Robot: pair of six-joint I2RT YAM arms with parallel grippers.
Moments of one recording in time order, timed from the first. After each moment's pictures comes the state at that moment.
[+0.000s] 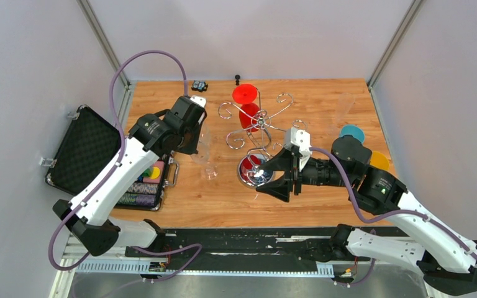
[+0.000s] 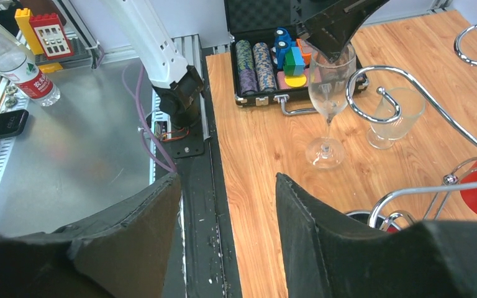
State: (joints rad) left arm -0.68 1.30 1.55 -1.23 -0.33 -0.32; right arm 0.96 0.85 1.16 -0.47 -0.47 0.01
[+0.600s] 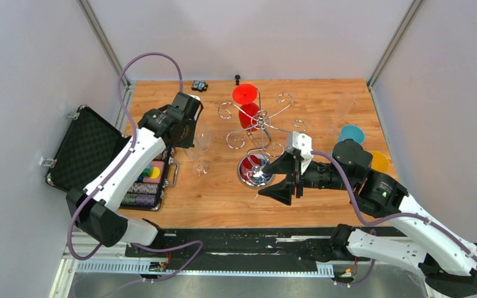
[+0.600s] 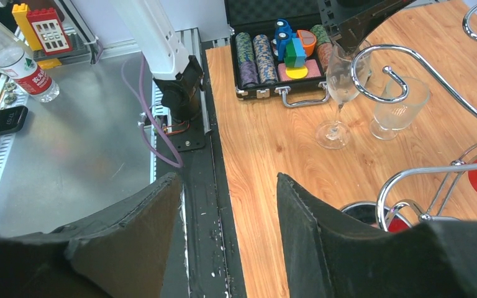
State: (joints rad) left arm -0.51 1.38 1.43 -1.09 -0.33 -0.25; right arm 0.96 0.81 1.11 -0.47 -0.46 0.01
